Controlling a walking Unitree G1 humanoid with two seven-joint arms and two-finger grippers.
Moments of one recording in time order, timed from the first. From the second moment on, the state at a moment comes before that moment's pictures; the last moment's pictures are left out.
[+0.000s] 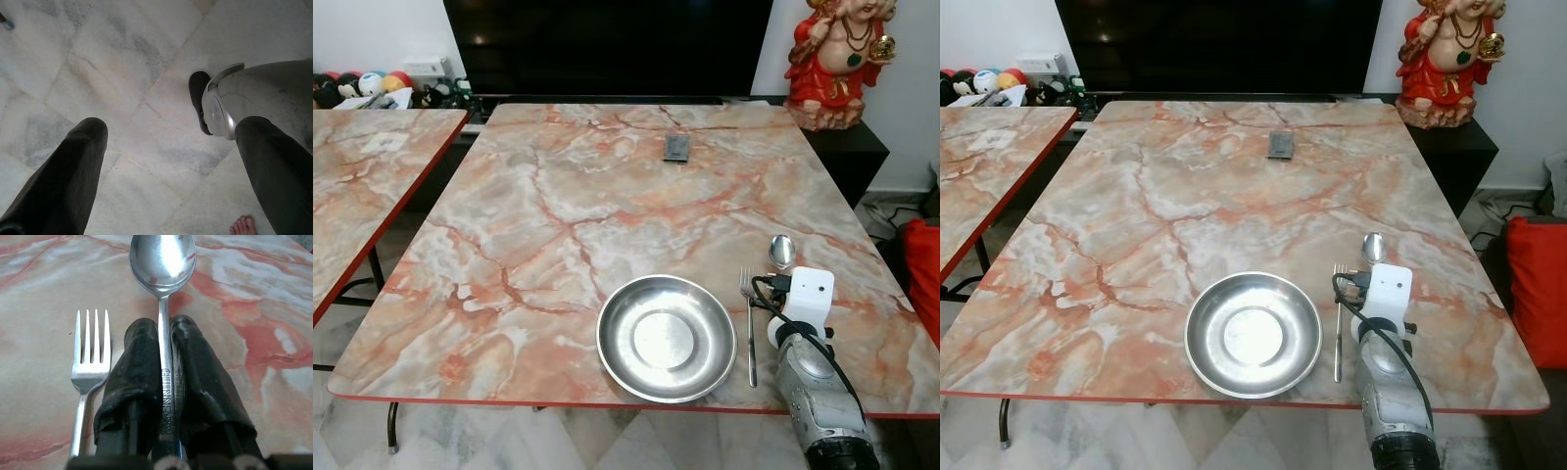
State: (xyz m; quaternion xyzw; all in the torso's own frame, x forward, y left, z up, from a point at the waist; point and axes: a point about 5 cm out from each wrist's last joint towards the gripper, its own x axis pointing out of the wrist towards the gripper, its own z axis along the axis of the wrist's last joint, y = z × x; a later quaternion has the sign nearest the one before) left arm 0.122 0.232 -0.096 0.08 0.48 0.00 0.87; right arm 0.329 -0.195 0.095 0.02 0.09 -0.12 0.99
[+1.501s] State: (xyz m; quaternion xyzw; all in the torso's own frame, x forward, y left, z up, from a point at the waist) left arm 0.122 0.231 -0.096 0.08 0.48 0.00 0.87; right arm 0.299 -0.192 0.077 -0.01 0.14 -0.12 0.98
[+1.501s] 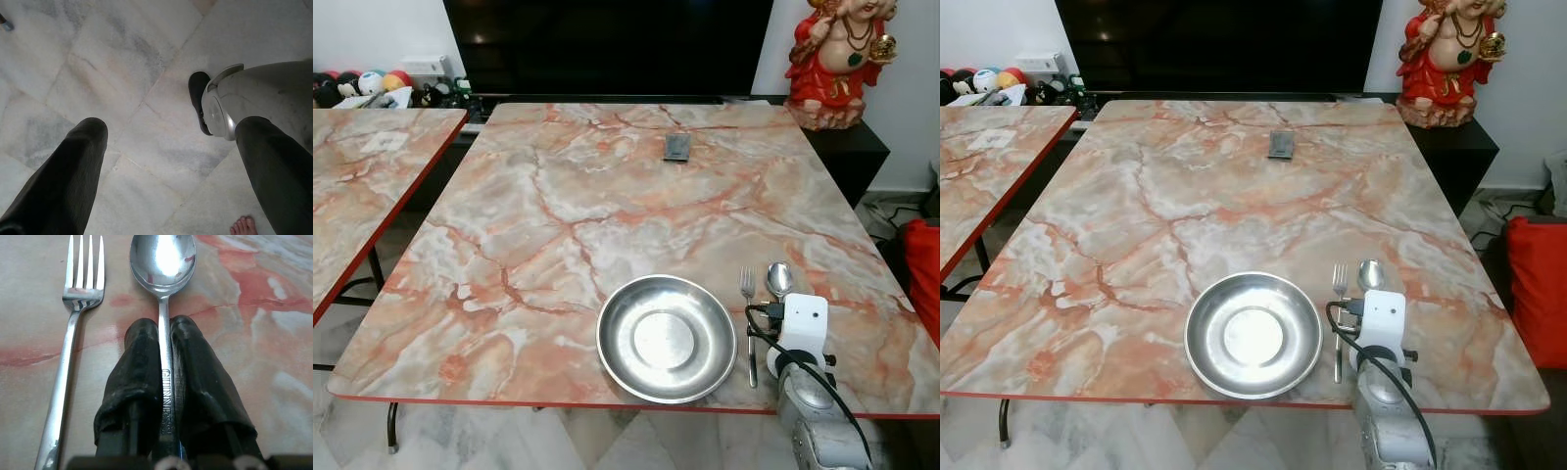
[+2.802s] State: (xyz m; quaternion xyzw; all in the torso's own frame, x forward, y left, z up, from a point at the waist) left arm 0.122 0.231 -0.096 0.08 0.48 0.00 0.87; right arm 0.292 -0.191 0.076 -0.01 0.16 -0.11 0.98
